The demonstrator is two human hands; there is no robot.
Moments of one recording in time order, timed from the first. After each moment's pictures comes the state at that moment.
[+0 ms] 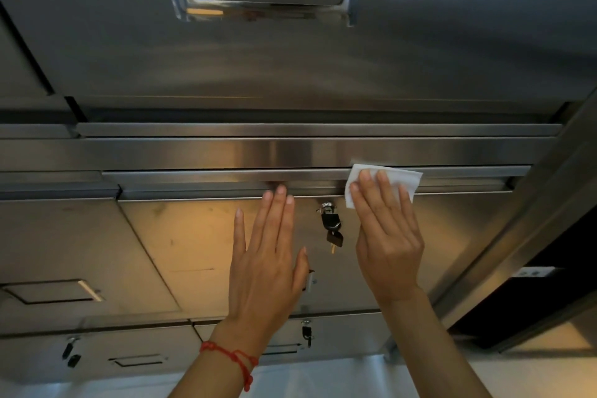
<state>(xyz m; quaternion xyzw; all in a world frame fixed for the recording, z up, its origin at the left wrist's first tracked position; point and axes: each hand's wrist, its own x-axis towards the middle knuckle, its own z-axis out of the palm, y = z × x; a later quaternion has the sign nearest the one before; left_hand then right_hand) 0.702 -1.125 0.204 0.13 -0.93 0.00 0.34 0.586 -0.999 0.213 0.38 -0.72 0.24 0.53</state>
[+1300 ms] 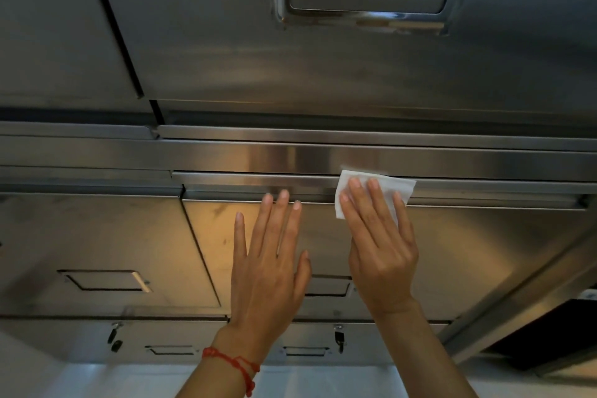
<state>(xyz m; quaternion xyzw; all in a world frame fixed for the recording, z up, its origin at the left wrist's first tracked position) 0.736 -1.176 0.200 0.14 -0.92 0.02 0.37 0.622 -1.063 0.208 0.43 -0.69 0.26 0.52</state>
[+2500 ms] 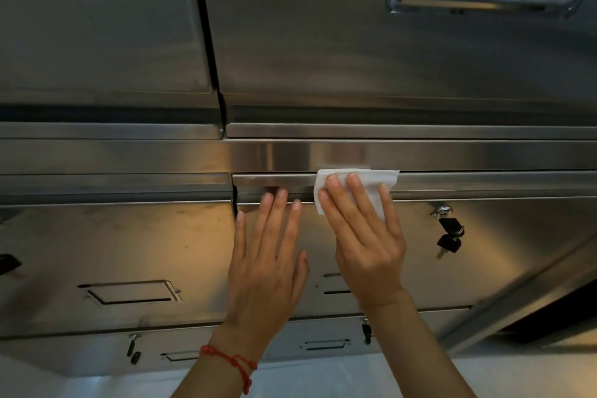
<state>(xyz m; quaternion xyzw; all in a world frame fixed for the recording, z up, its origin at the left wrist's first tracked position) 0.766 -1.253 0.186 0.09 -0.91 0.02 0.40 0.663 -1.142 0.208 0.44 -0.67 0.22 0.55</state>
